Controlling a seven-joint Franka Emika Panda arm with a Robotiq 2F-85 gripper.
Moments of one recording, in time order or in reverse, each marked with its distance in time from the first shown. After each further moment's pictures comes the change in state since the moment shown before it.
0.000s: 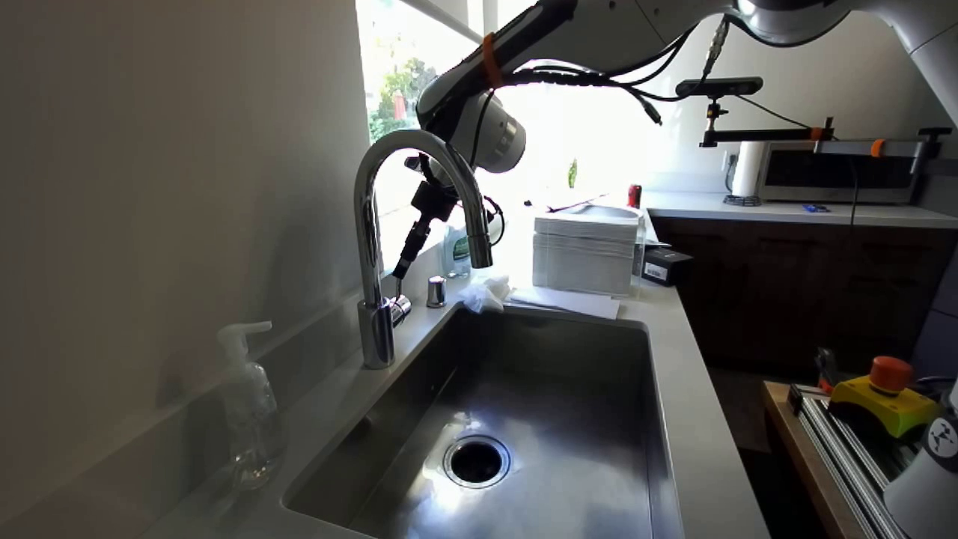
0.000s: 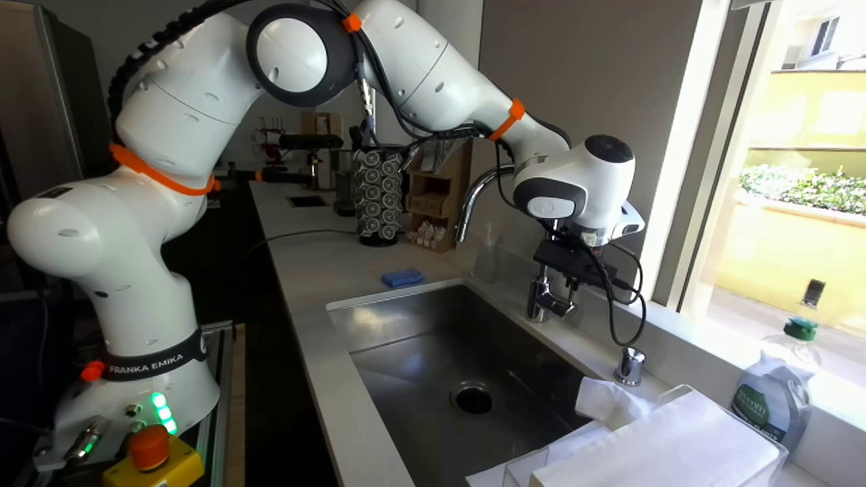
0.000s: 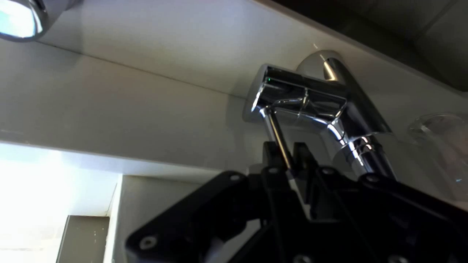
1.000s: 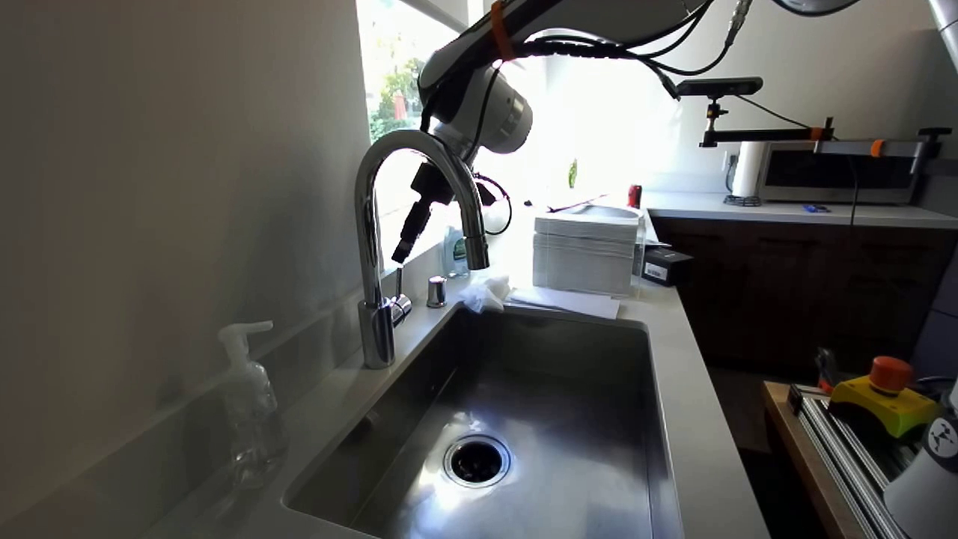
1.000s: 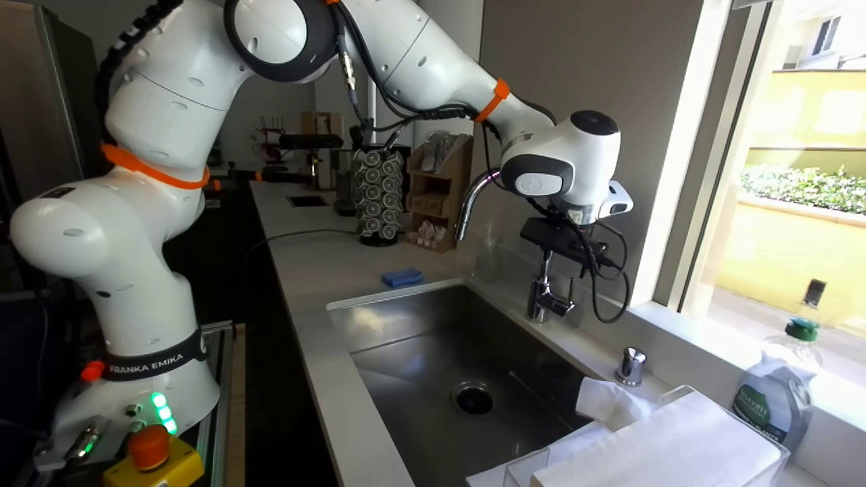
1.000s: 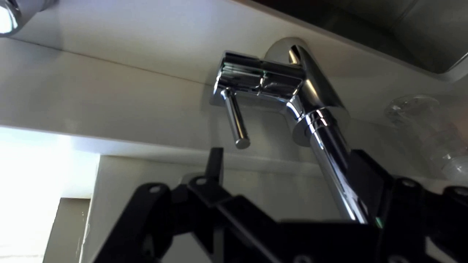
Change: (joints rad) arm 0.040 -0.109 -0.025 -0.086 0.000 -0.006 0.090
